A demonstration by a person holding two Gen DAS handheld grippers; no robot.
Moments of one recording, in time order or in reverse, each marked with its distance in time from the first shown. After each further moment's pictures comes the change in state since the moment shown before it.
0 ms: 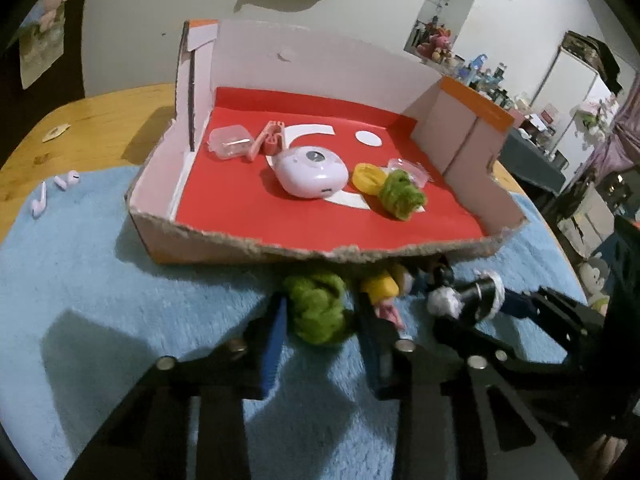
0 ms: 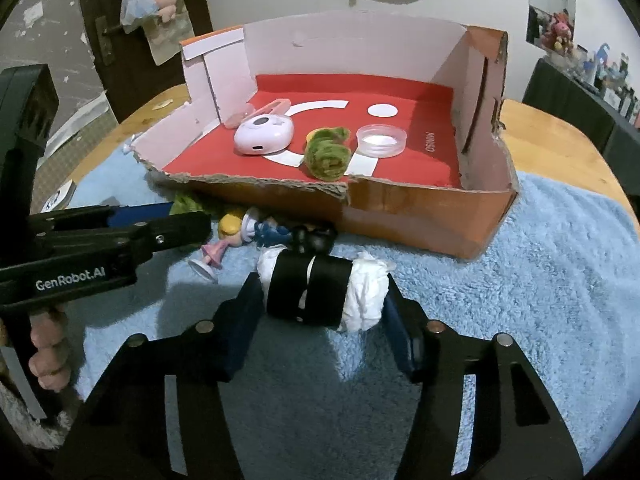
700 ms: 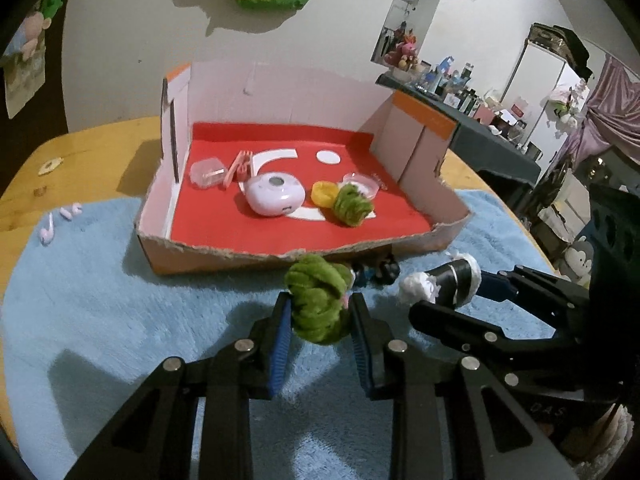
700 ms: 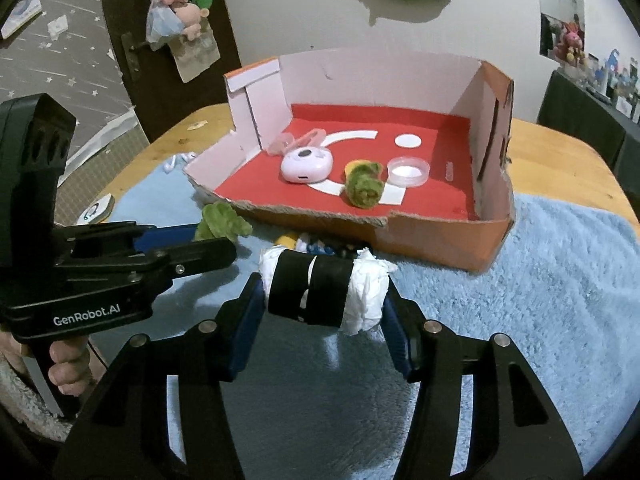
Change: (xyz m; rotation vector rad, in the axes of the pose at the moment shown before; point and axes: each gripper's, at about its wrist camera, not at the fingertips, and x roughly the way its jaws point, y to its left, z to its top) left arm -0.042 -0.016 -0.003 0.068 -0.058 -0.064; right arm -0.037 0.014 0.008 -0.001 -0.067 0.095
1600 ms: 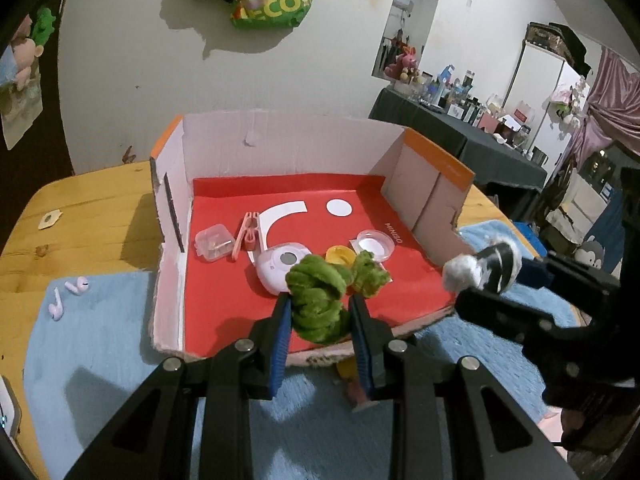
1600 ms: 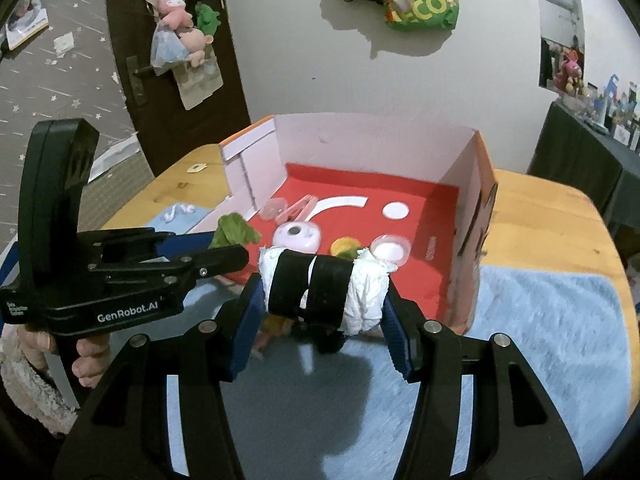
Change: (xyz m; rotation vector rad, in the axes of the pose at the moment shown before) left arm 0.012 0.007 0.058 0.042 -0.039 0.033; right arm -0.016 -0.013 0.055 -0.028 -0.089 -0.016
